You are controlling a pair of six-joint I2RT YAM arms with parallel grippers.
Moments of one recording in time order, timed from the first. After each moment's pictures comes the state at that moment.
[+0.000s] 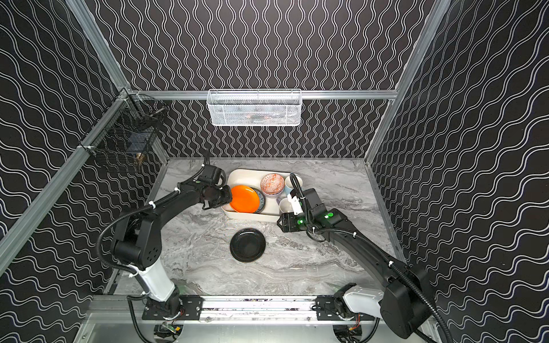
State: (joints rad) left arm -0.23 1.81 1.32 -0.57 0.16 -0.60; right arm 0.54 1.25 0.94 -0.59 -0.27 0.37
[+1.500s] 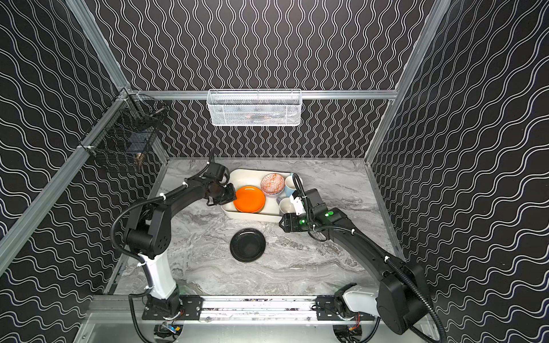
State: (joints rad) left arm -0.23 1.88 1.40 -0.58 0.22 -0.59; right arm 0.50 1.28 0.92 -0.59 -0.30 0.36
